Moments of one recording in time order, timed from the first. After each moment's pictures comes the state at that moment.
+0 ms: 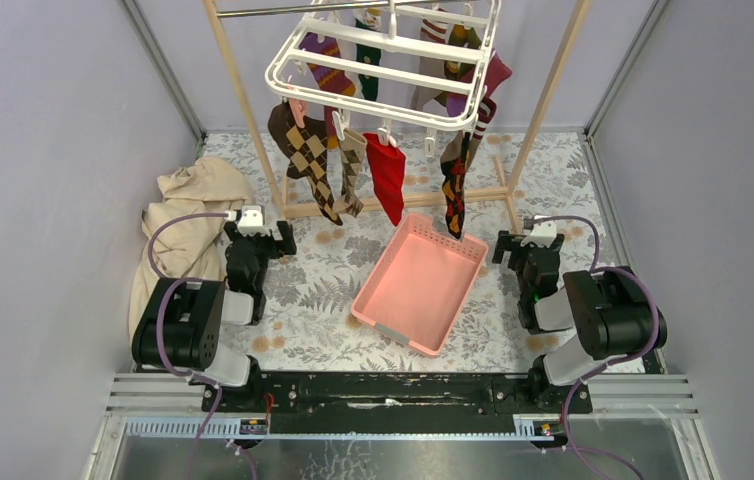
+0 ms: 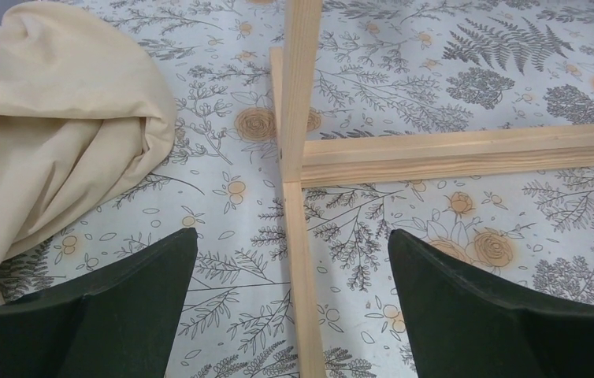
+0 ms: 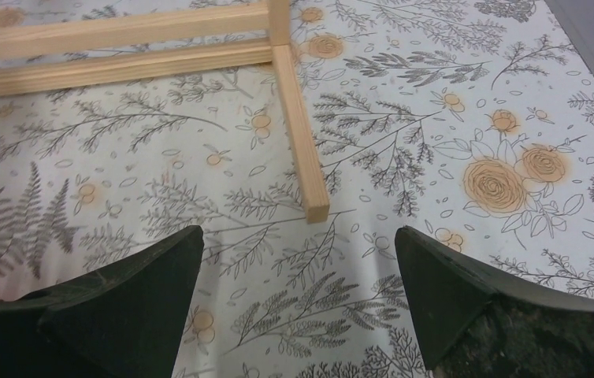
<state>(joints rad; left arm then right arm) -0.03 1.50 0.23 1.14 -0.03 -0.07 0.10 1.56 0.19 1.14 0.21 0.02</state>
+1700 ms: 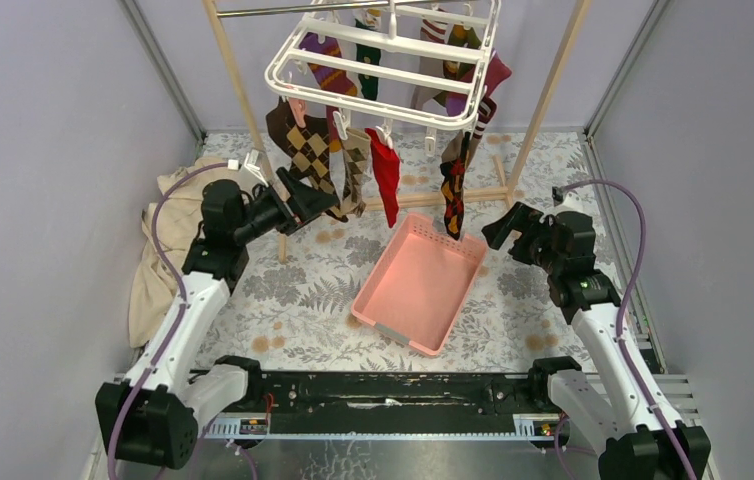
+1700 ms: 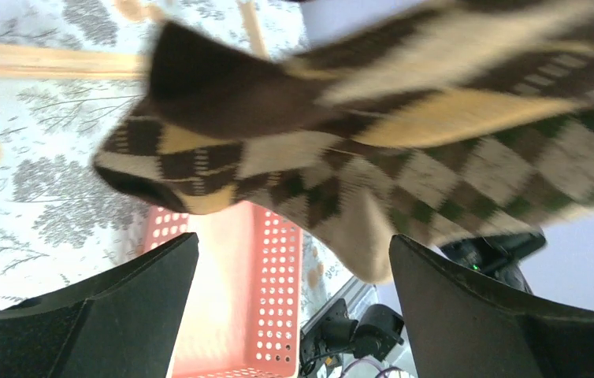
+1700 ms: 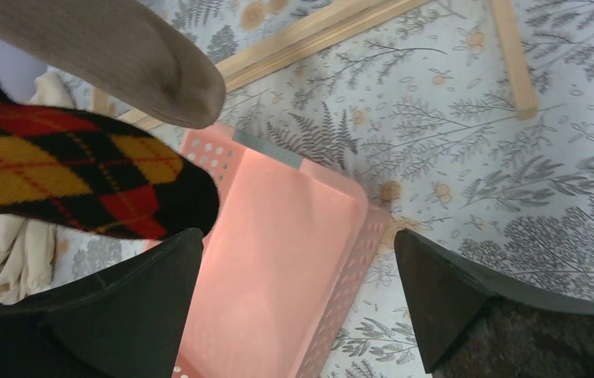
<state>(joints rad) -0.13 1.05 0.82 -0.03 0.63 -0.90 0.10 0.83 0.65 -0.30 -0.16 0.54</state>
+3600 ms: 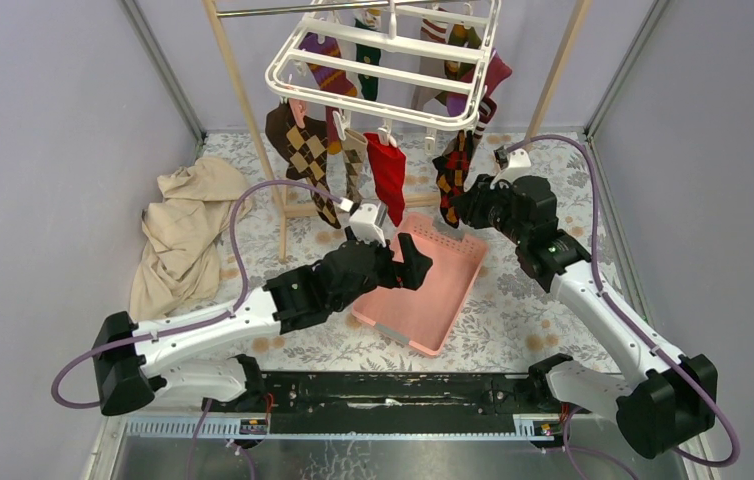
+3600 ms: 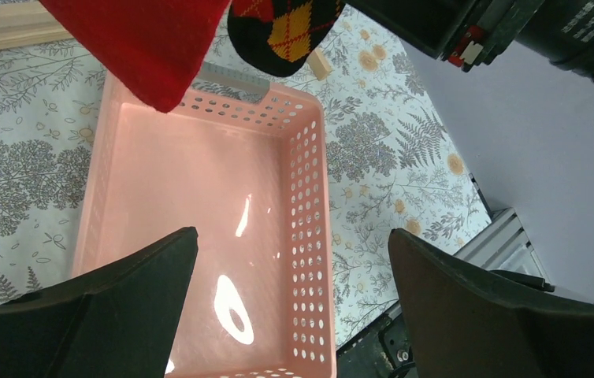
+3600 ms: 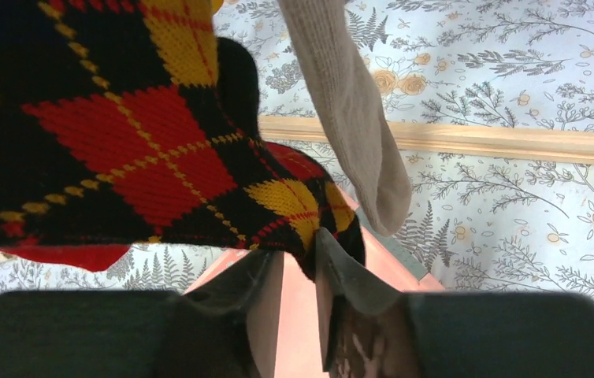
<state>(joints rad) -1.11 1.17 0.93 -0.11 -0.38 -0.68 0.40 1.10 0.88 -0.09 -0.12 0.36</state>
